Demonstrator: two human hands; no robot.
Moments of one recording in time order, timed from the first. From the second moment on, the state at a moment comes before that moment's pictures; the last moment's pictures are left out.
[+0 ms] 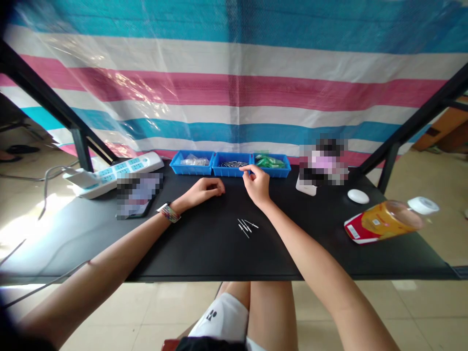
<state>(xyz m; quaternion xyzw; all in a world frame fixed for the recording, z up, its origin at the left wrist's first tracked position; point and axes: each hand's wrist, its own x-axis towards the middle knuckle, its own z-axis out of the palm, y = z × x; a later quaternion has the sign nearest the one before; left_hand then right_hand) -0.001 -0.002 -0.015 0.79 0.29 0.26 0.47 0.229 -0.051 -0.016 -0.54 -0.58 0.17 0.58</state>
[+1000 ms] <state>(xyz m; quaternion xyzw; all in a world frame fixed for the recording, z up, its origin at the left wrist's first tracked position) -0.005 0.002 -0.016 0.81 0.30 0.24 0.44 0.276 -0.152 0.033 -0.62 -0.74 0.24 0.11</state>
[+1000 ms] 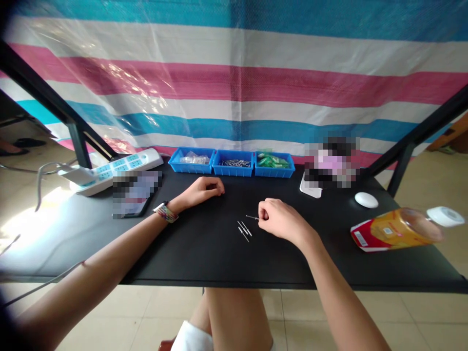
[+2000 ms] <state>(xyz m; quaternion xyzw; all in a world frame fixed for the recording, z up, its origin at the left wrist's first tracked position) -0.004 -0.007 -0.007 0.76 0.31 0.29 0.50 0.228 -0.055 -0.025 -0.45 -0.63 0.49 0.41</state>
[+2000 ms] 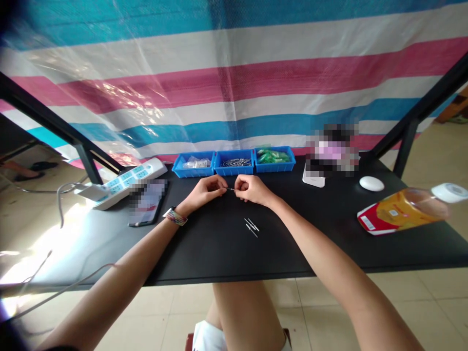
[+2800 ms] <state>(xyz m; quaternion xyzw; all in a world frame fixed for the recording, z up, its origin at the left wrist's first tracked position) 0.008 -0.002 -0.008 0.77 0.33 0.30 0.46 0.231 -0.049 -0.027 -0.43 -0.59 0.49 0.49</state>
